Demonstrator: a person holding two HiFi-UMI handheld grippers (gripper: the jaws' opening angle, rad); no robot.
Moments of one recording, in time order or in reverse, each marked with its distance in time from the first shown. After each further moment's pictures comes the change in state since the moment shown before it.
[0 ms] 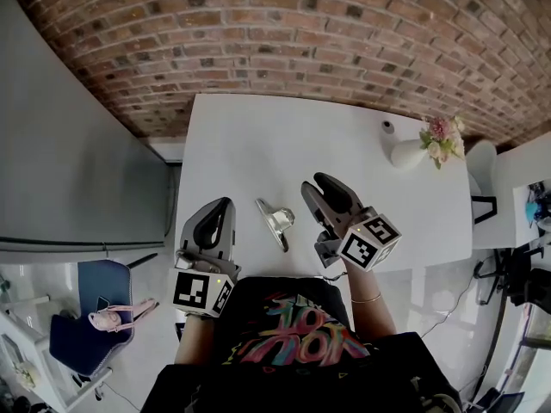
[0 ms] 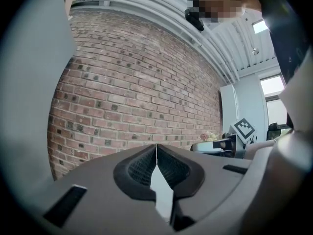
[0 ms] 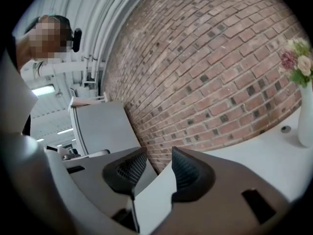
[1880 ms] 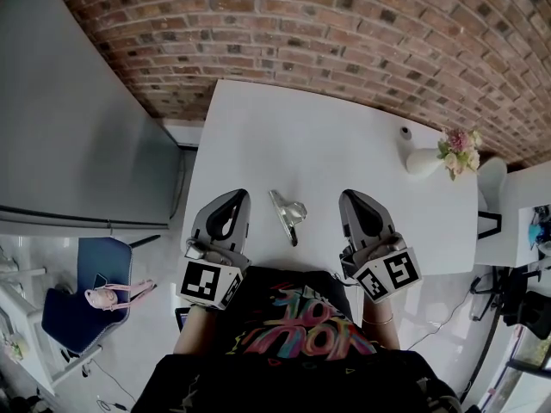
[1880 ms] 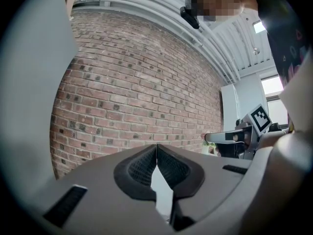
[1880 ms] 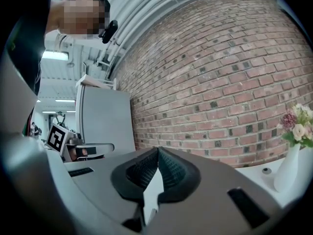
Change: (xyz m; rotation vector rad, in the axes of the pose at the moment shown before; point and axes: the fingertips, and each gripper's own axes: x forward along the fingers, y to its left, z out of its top) left arm -0.008 0.006 0.000 -0.003 0.002 0.012; right arm -0.036 0.036 0.022 -0.329 -0.017 -0.084
